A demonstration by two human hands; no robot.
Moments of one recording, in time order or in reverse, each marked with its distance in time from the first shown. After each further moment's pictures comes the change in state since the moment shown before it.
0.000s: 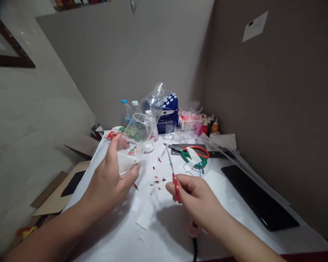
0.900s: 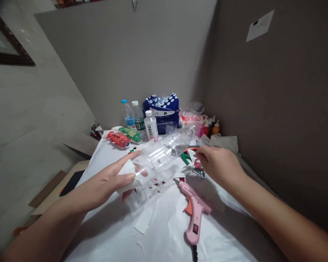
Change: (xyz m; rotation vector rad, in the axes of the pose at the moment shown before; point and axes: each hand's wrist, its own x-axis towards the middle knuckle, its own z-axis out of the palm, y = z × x) left_hand 0.014 -0.009 -0.026 -0.800 -0.742 -0.464; right_hand 0.064 0.026 -0.087 -1.214 0.368 -0.166
